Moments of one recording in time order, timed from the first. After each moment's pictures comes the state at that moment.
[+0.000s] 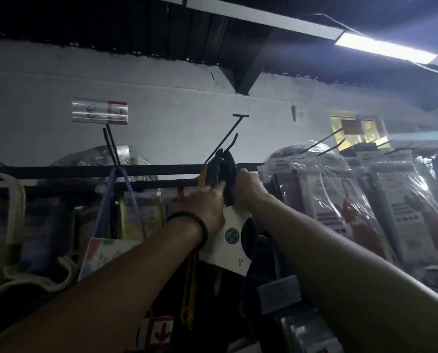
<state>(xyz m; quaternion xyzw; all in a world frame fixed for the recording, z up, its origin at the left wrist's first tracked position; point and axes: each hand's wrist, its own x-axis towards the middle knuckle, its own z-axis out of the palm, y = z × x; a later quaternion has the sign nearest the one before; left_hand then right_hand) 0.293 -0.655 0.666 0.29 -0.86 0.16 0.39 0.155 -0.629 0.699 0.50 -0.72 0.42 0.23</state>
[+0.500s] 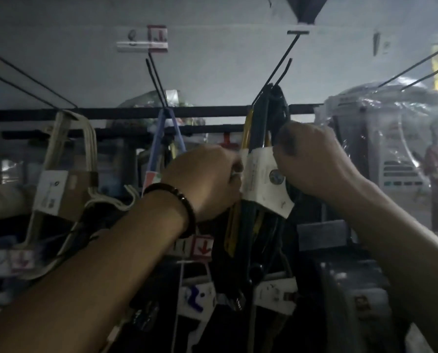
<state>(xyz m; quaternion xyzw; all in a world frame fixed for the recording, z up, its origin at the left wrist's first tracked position) 0.389 -0.587 0.610 0.33 -0.83 0.23 0.37 0.184 -0.551 0.621 0.61 -0.56 0.47 0.31</state>
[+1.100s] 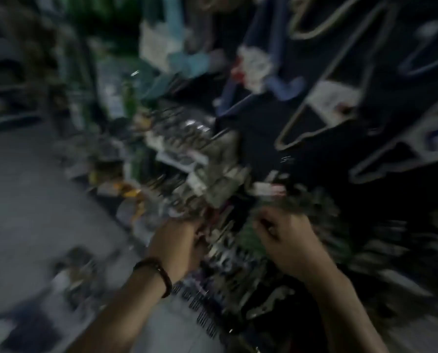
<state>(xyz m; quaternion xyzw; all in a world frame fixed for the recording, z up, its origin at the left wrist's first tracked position) 0.767 -0.401 0.118 0.75 -0.61 -0.13 0.22 0.544 -0.497 0.186 0.89 -0.40 0.17 -0.14</state>
